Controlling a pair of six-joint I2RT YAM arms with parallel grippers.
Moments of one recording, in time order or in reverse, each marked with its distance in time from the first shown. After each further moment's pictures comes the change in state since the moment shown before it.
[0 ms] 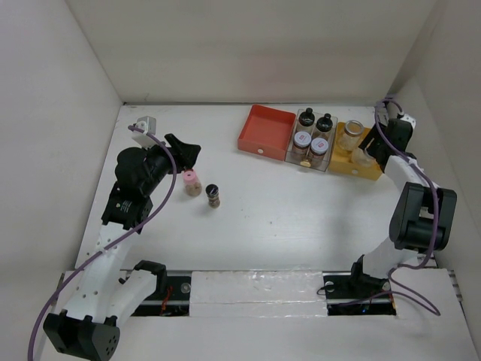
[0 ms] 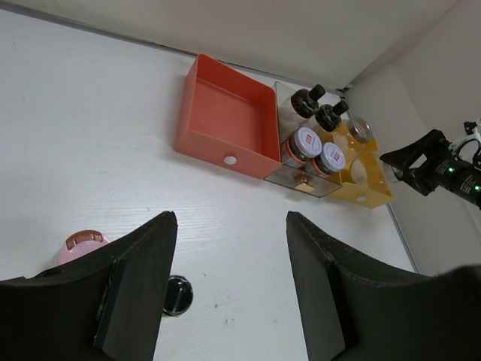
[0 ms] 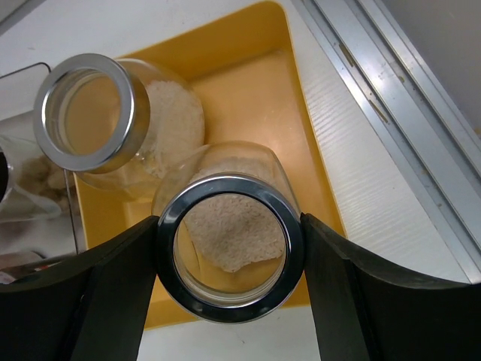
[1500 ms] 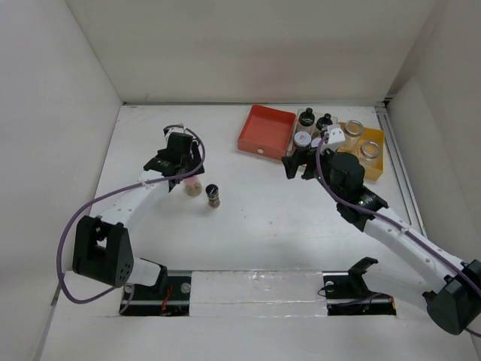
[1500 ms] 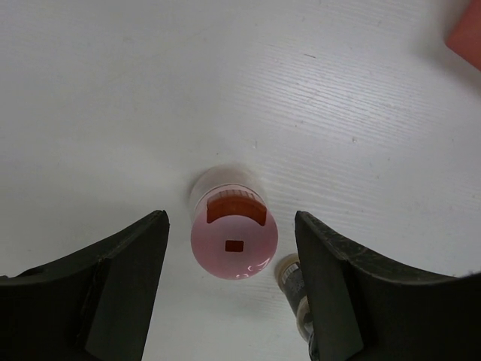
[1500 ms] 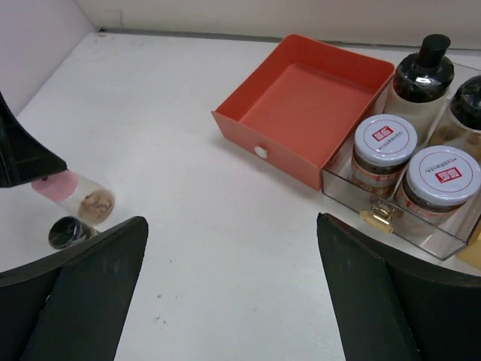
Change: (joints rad) left arm -0.104 0.542 0.126 -0.270 -0.475 0.075; right arm 0.812 -0.612 -0.290 0.113 0.056 -0.071
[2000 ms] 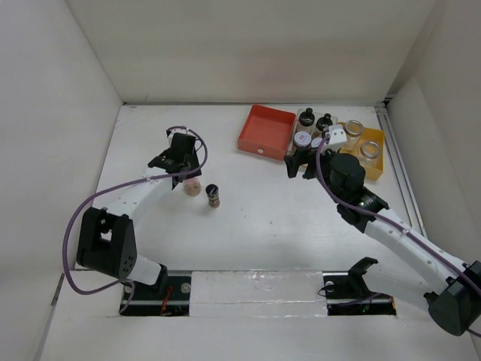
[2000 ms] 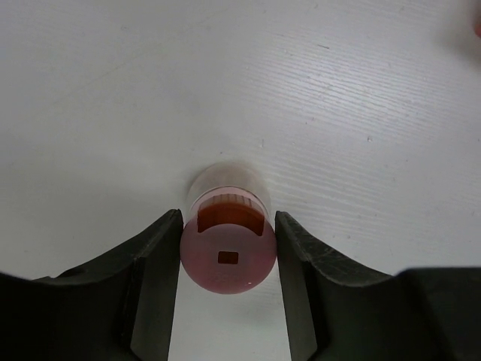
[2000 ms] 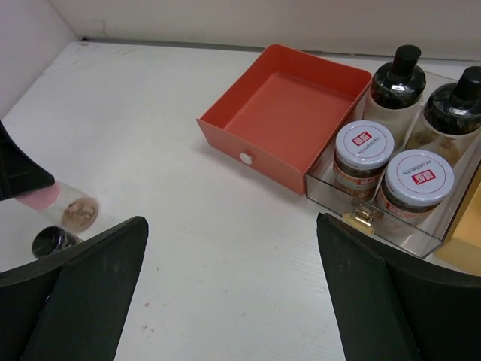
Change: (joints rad) left arm 0.000 0.058 0.005 -0.002 -0.023 0.001; right arm 0.031 -0.009 0.000 0.000 0.068 -0.026
